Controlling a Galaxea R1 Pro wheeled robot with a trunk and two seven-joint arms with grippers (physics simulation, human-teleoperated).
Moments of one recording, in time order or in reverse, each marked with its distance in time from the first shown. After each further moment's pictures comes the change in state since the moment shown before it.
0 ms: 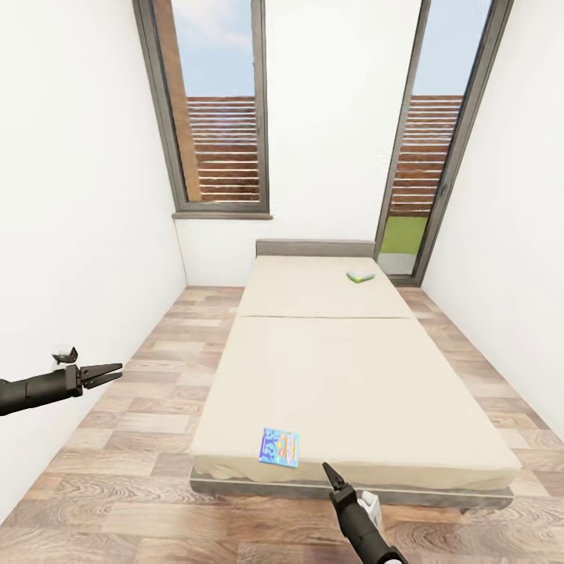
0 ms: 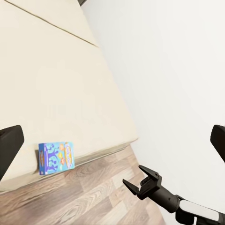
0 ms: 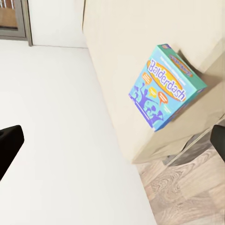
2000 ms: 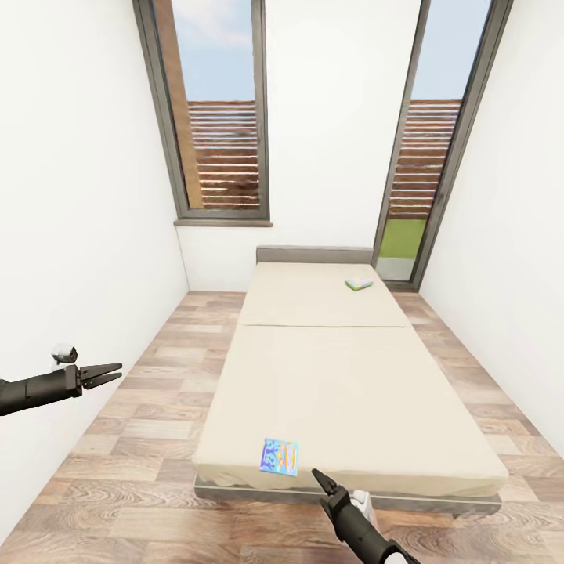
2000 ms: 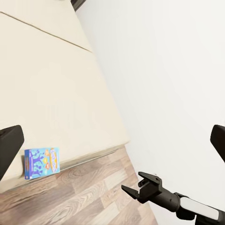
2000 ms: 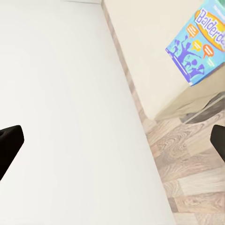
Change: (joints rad) left arm 0.000 0.001 0.000 0.001 -0.001 0.005 0.000; right arm 0.000 -0.015 -0.004 -0.040 0.129 0.177 0.016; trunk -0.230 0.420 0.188
